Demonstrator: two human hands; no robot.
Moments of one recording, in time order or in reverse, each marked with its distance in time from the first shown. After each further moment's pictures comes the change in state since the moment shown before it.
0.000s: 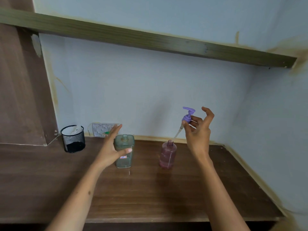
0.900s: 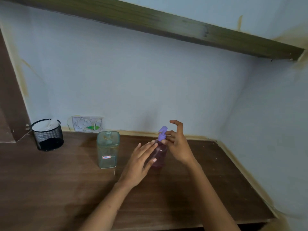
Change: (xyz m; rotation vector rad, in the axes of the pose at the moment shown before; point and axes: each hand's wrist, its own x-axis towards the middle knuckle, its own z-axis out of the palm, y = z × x) left_hand -0.008 -0.016 0.156 0.261 -0.048 0.493; right_hand 0.002 0.077 0.013 -0.040 -0.560 0.201
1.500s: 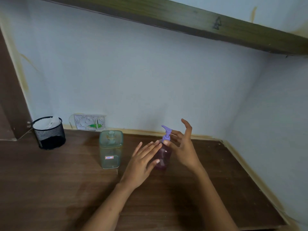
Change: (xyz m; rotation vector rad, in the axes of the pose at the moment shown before) left_hand -0.001 -0.010 -0.001 0.098 -0.021 0.016; right_hand 0.002 0.015 0.008 0.085 0.064 0.024
